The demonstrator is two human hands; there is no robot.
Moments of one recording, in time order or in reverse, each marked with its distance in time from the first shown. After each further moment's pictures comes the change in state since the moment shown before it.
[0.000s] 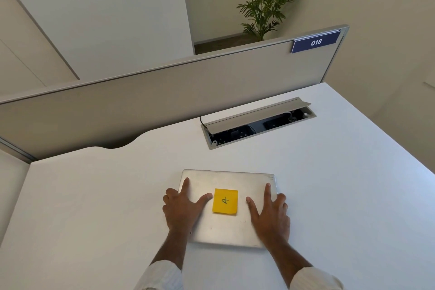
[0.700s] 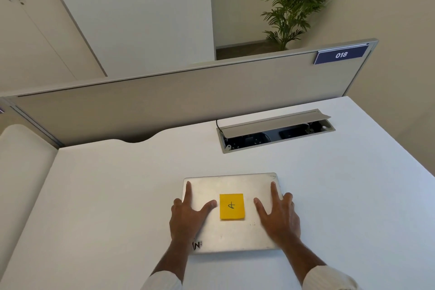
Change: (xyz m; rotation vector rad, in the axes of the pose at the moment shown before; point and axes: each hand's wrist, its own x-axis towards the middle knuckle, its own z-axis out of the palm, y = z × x) left_hand -0.031 -0.014 -0.011 -0.363 -0.095 -0.118; right_hand 0.030 0.004 -0.010 0.009 0.006 -0.200
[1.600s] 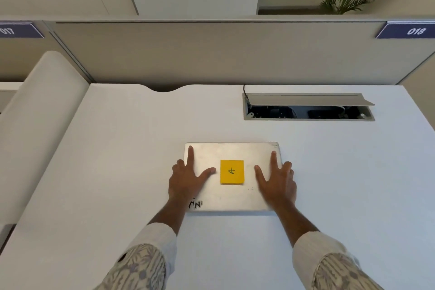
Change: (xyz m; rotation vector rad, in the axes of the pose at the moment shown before) left_hand -0.007 -0.036 0.000 0.222 0.125 -0.034; right_hand 0.023 -0.021 0.020 -0.076 -0.056 -0.164
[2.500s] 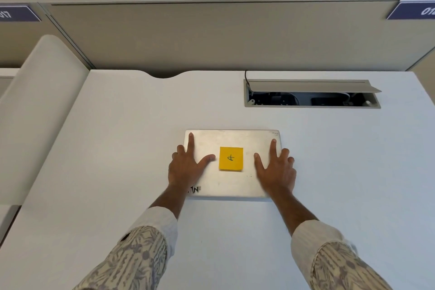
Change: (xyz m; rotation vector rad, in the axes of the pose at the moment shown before) left_hand -0.001 -0.004 0.013 0.124 0.059 0.032; right_hand -0.009 0.001 0.001 -0.051 -0.015 -0.012
